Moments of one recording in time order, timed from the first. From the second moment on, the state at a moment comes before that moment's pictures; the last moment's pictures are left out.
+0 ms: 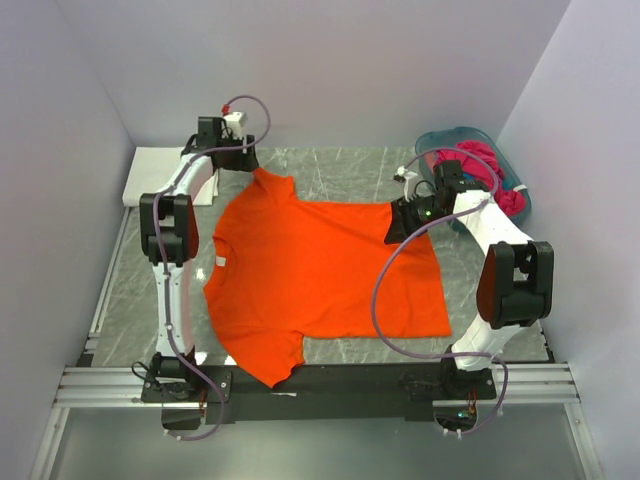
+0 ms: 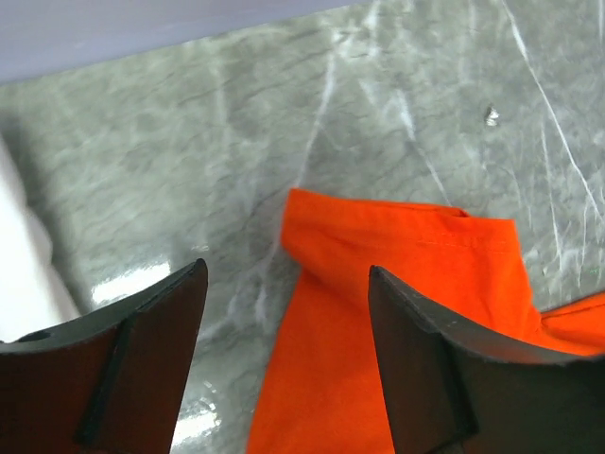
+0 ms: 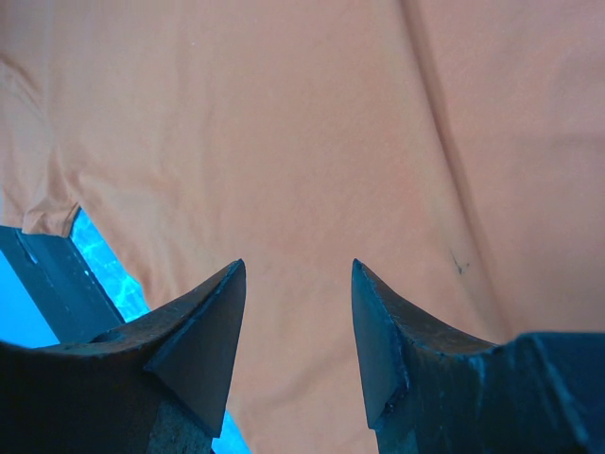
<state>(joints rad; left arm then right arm) -0.05 2.39 2.06 -0.33 0.33 -0.01 0.05 1.68 1.28 -0.81 -0.75 -0.43</state>
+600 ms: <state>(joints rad) -0.09 2.51 2.17 -0.34 0.30 0.13 0.04 1.69 1.28 -0.83 -0.78 -0.46</state>
